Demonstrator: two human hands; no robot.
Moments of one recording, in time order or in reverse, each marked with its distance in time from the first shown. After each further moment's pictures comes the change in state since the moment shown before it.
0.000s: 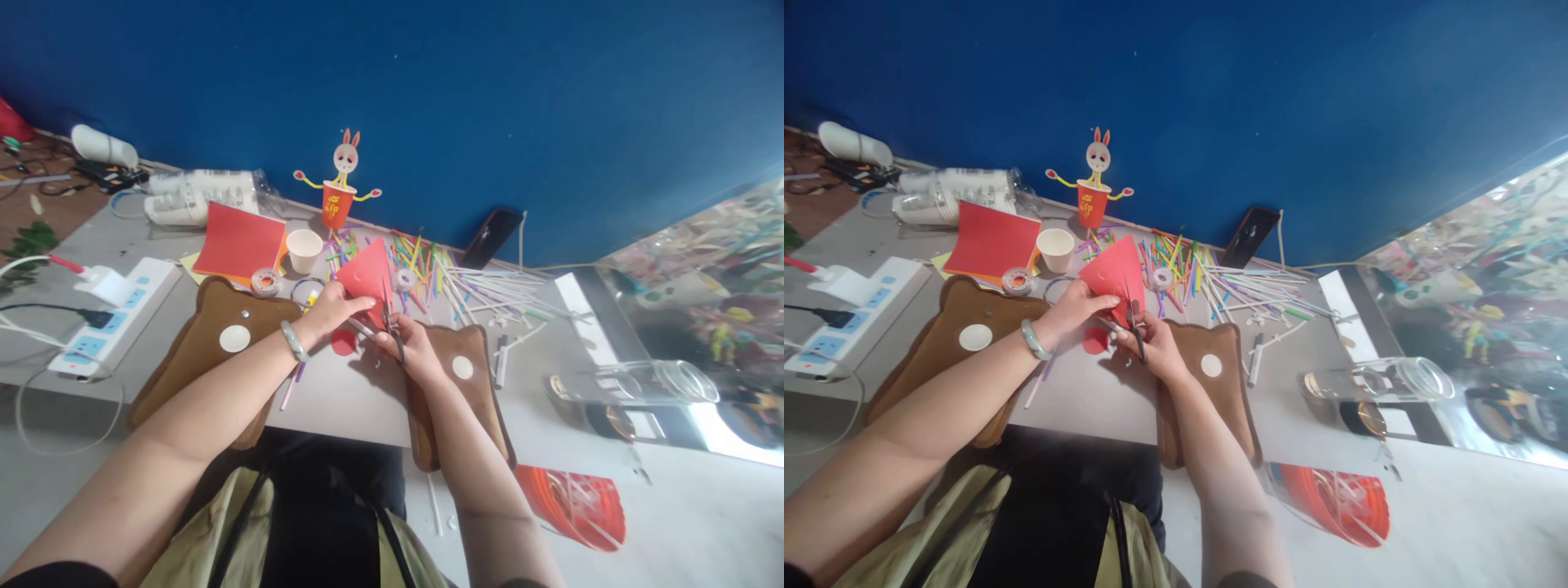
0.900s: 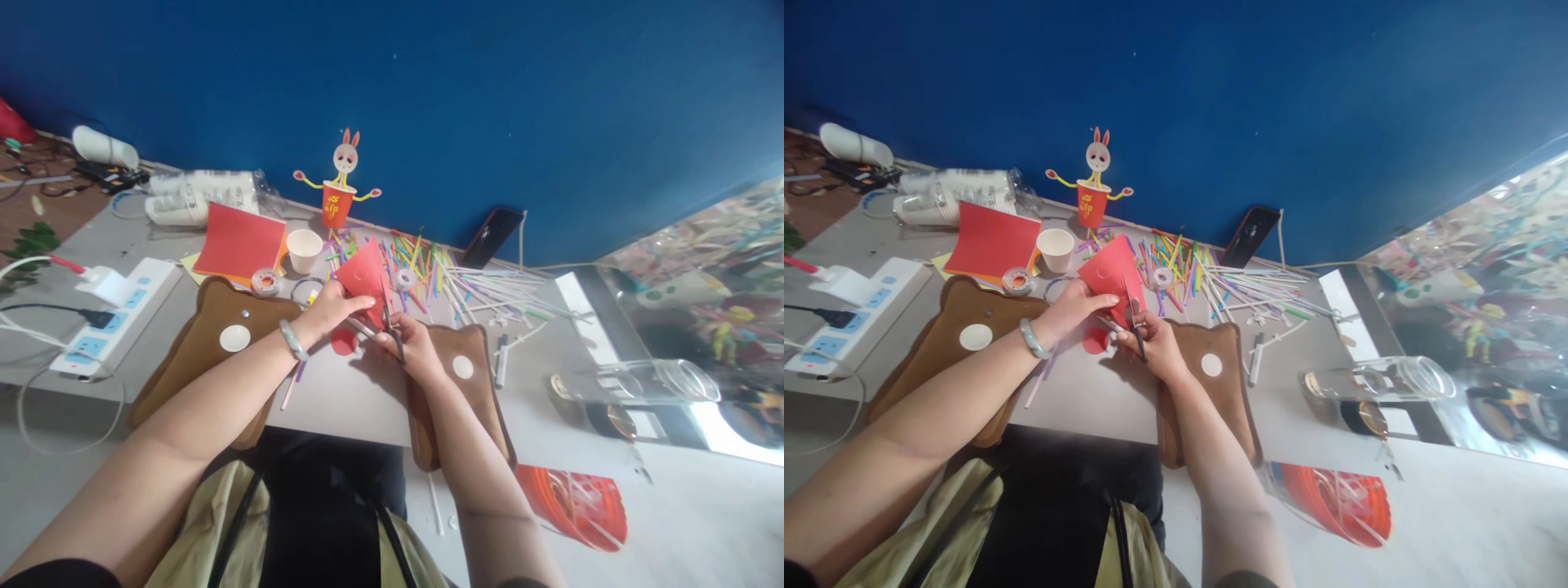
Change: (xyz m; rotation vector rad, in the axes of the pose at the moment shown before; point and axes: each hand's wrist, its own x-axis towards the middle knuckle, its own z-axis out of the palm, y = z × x) left_hand 0.001 0.002 -0.001 -0.031 -0.021 0.001; right_hand 0.001 0.003 -0.002 0.008 0.021 0.017
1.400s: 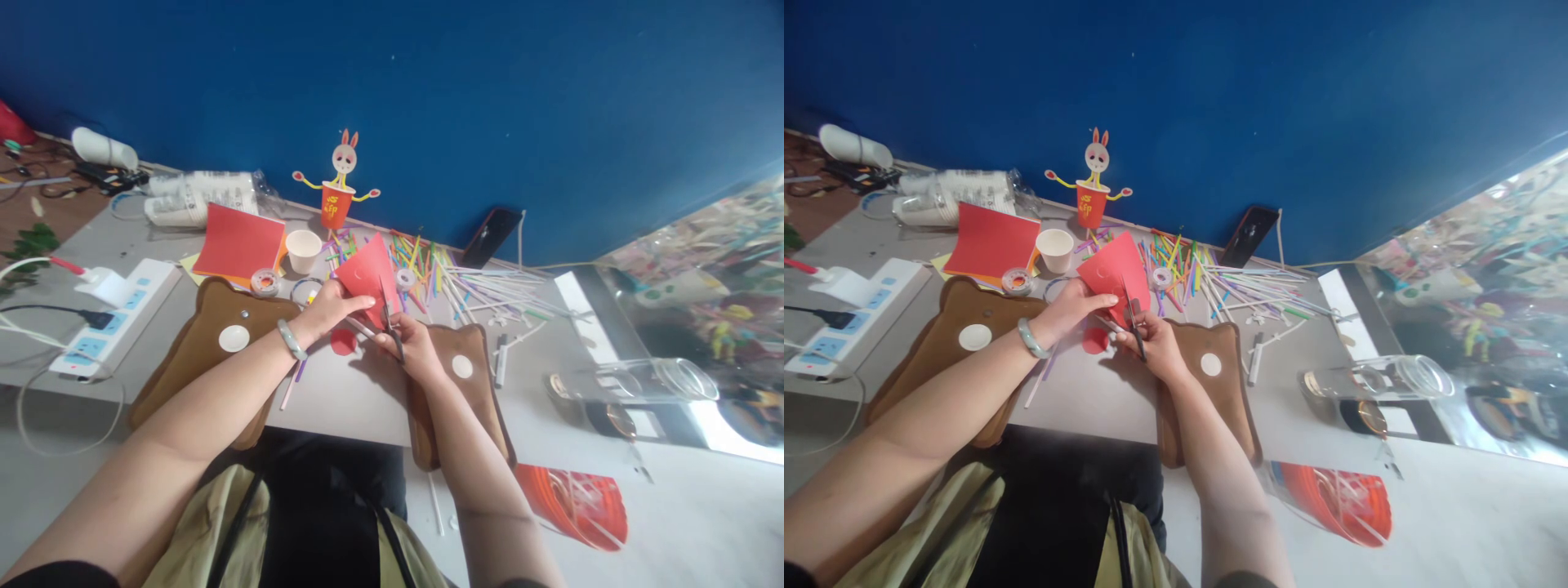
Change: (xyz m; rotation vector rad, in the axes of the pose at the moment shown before) left_hand -0.002 0.006 0.001 -0.020 -0.031 0.043; right_hand 0.000 0.002 -0.001 0.009 0.004 -0.016
